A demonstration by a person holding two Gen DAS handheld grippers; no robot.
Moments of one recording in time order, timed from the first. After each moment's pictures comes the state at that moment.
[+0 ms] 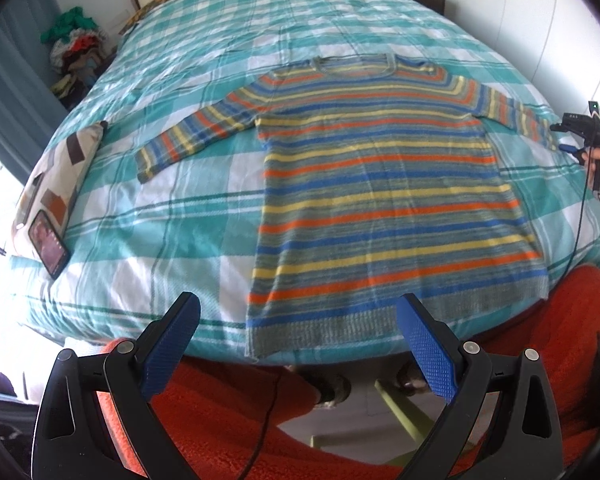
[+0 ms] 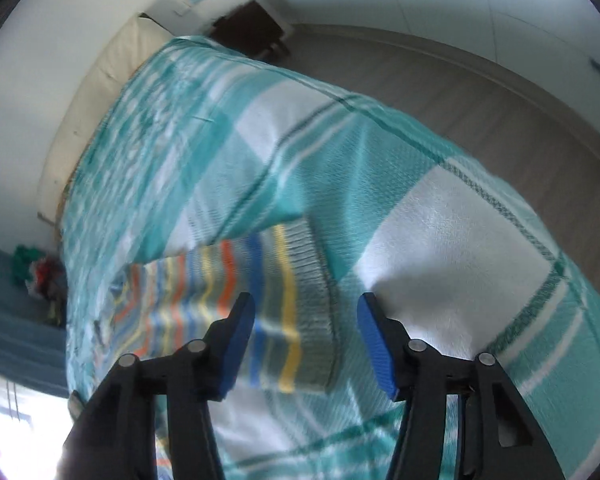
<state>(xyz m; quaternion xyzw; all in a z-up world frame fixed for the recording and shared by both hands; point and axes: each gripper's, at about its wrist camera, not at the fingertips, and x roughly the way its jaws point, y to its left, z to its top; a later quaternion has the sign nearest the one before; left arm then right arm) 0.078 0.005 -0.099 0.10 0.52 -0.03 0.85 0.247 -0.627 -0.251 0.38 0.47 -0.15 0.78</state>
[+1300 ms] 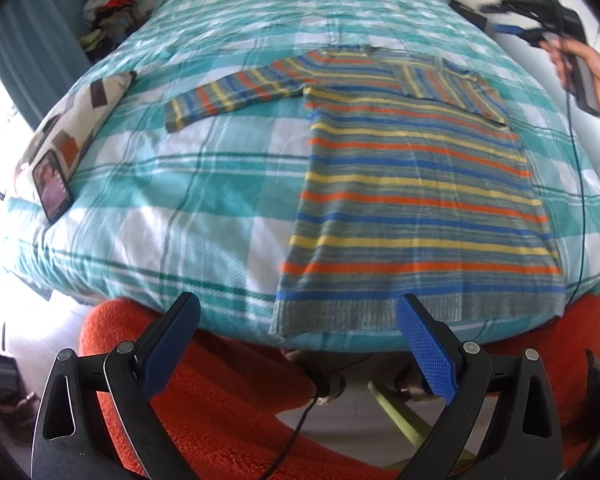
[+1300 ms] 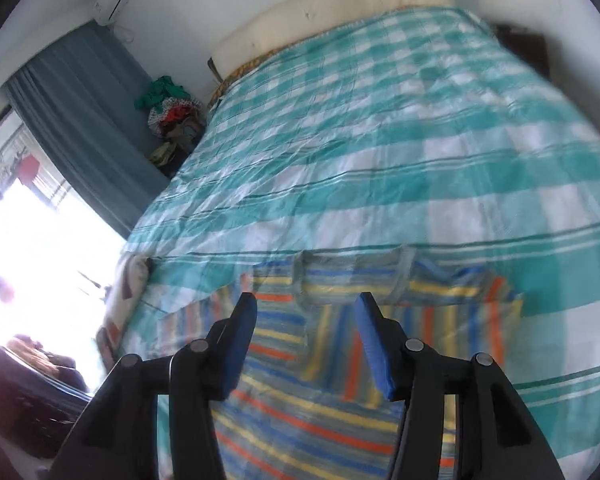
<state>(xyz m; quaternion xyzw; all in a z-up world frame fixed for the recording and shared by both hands) 0.071 0.055 -0.129 0.03 0.54 0.01 0.84 0.417 -0.304 -0.124 0.15 0.45 0.16 0.86</state>
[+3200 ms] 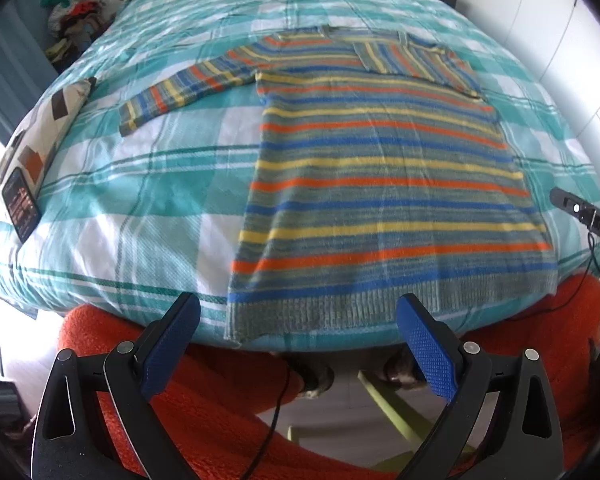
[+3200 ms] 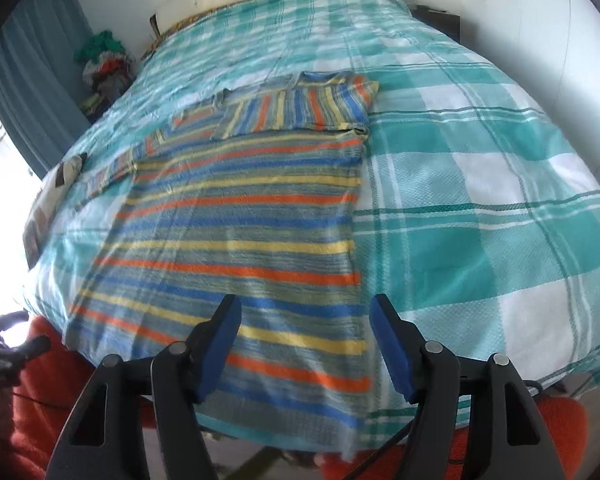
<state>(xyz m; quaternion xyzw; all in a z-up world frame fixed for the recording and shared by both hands) 0.079 0.023 -0.145 0.05 0.55 -0.04 0.83 0.114 -0.300 -0.201 0.10 0.50 0.04 0.86</state>
